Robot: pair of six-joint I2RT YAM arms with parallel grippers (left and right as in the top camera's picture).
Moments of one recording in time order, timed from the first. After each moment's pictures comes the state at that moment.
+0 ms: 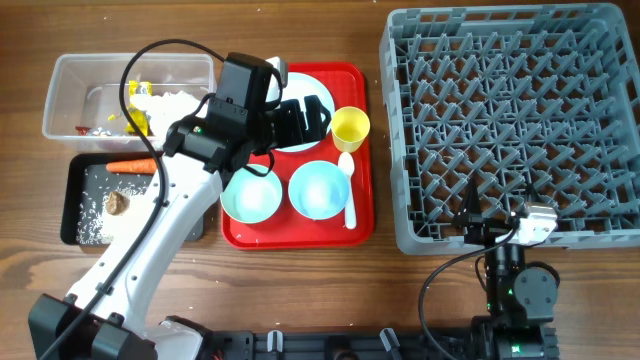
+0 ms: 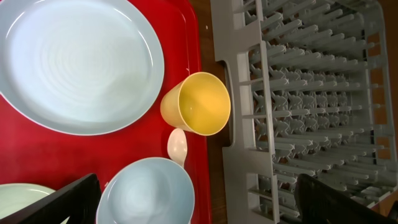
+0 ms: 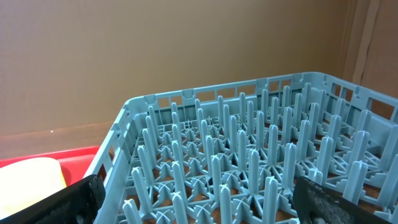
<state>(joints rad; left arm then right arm) -0.40 1.49 1.29 -0.66 0.26 -0.57 0.02 0.02 0.01 0.02 0.11 0.11</state>
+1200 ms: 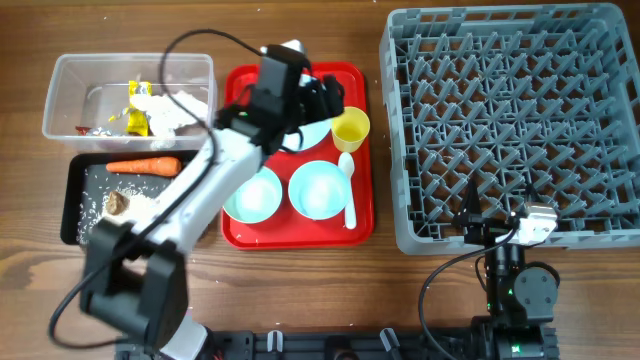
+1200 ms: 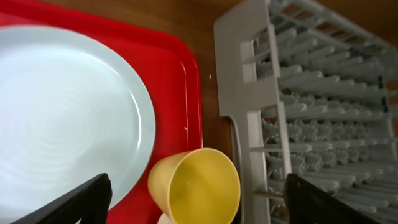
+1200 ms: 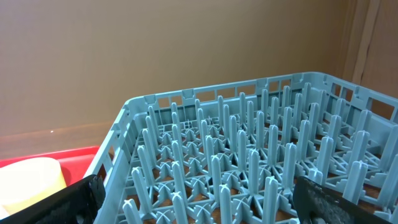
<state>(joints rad) -0.46 1.74 1.29 -0.30 0.13 -0.65 0.02 0.02 0.01 0.02 0.11 0.11</state>
